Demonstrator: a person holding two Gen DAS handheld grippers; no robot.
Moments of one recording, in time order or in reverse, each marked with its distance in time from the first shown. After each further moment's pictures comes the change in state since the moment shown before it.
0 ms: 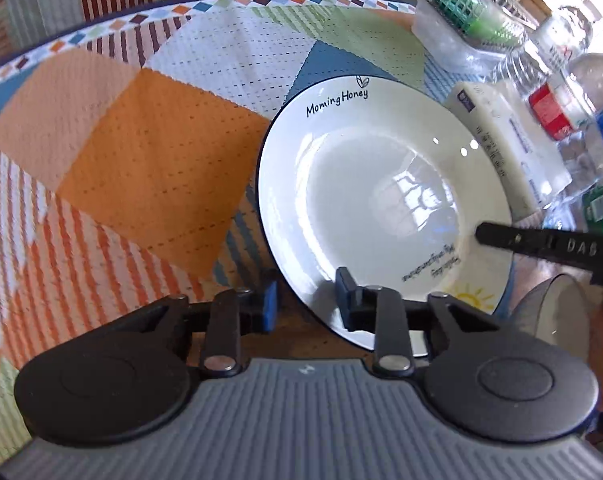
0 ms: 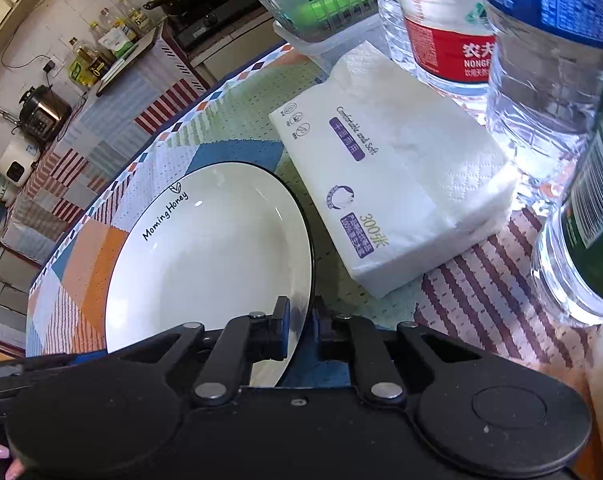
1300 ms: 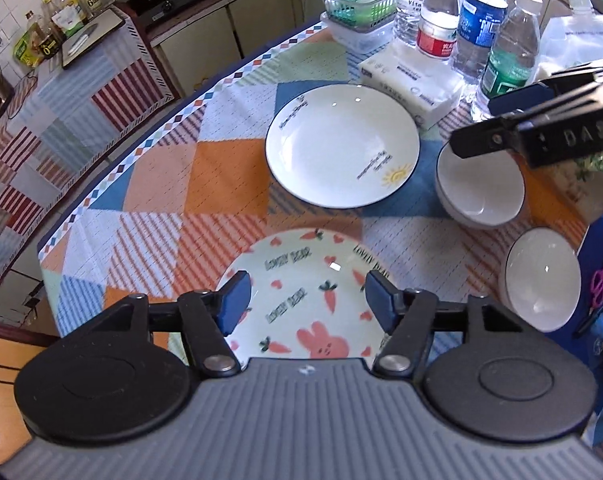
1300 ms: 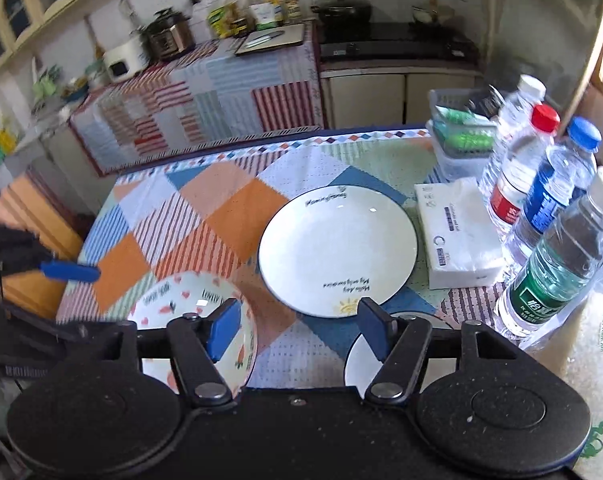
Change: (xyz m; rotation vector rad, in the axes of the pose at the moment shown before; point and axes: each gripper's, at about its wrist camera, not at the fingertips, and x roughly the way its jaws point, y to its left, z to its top) left arm -0.191 -0.089 -0.076 0.435 -0.018 0.254; right arm -0.171 0.103 -0.046 -0.401 -0.050 0.040
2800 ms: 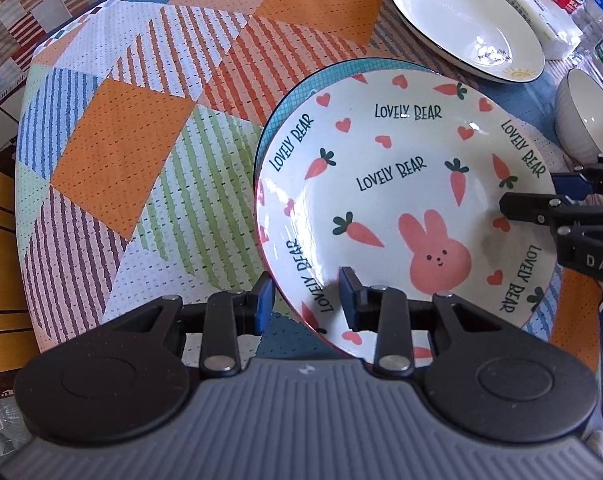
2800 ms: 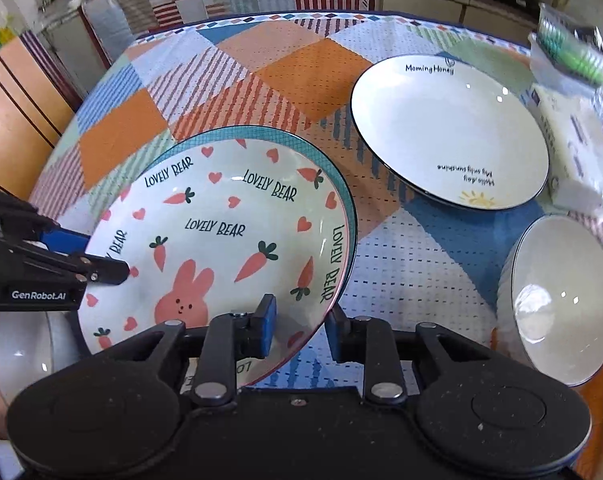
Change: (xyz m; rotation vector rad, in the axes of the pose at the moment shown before) left arm 0.102 0.077 -0.119 -0.345 0.192 -0.033; right arm 0.116 0.103 -0.088 -0.216 0.256 -0.073
